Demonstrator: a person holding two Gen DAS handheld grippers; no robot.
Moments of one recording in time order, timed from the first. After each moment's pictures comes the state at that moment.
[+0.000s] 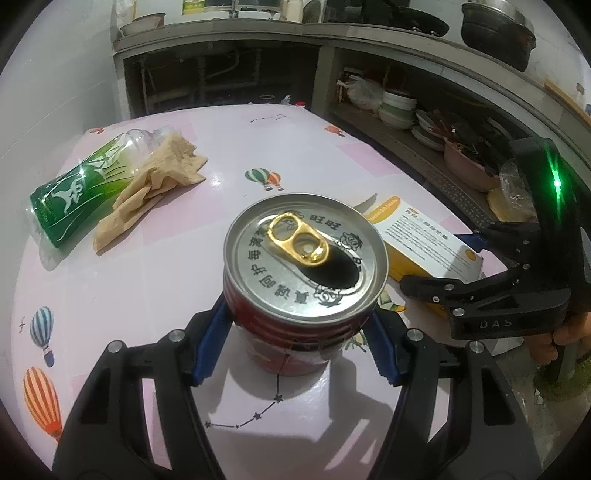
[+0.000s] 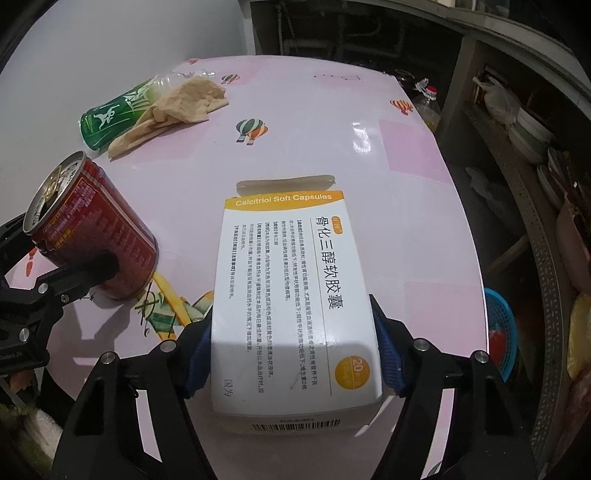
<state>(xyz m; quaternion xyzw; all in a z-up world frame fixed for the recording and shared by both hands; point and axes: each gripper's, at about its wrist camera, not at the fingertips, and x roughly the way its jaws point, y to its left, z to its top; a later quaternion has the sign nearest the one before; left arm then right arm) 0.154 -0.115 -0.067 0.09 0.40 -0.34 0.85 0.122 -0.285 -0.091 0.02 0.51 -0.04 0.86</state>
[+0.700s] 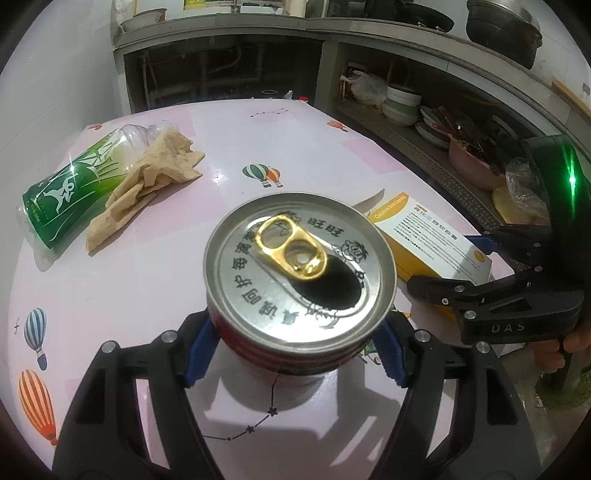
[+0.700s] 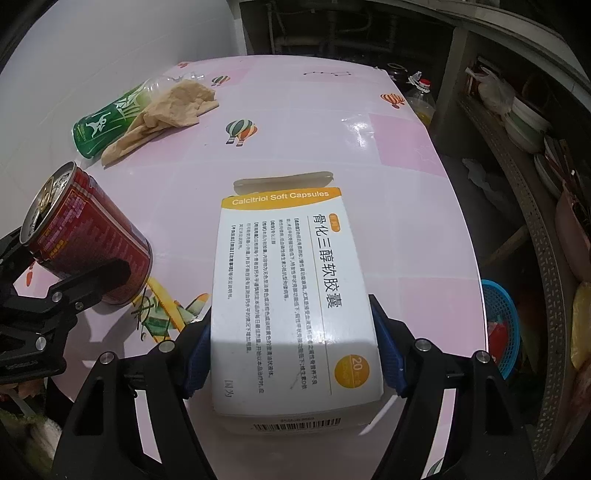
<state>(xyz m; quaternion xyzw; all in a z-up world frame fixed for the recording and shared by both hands) 0.160 -0.126 -0.074 0.09 0.40 -0.33 0.85 0.124 -0.291 -0.092 0.04 0.51 -0.04 0.86</state>
